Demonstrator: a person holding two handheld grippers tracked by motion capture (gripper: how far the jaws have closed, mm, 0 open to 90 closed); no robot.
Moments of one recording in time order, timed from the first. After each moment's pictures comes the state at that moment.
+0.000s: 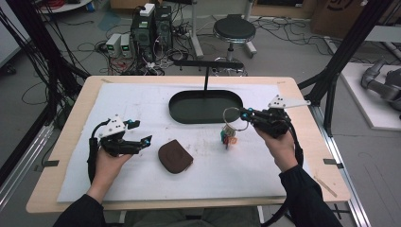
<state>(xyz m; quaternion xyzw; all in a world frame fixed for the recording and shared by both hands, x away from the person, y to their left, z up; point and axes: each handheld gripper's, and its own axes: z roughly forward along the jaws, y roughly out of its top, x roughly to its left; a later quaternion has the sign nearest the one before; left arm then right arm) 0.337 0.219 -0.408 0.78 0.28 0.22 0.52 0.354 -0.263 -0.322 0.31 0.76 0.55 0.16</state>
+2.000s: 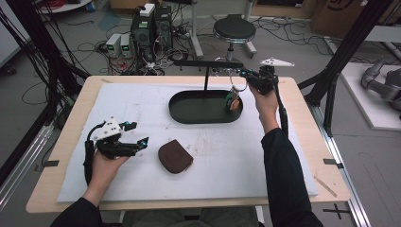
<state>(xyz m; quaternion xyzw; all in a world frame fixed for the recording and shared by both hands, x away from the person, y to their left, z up) 0.330 0.228 -0.410 0.77 0.29 0.22 0.53 0.498 -0.258 -0.319 0.41 0.70 0.53 0.25</state>
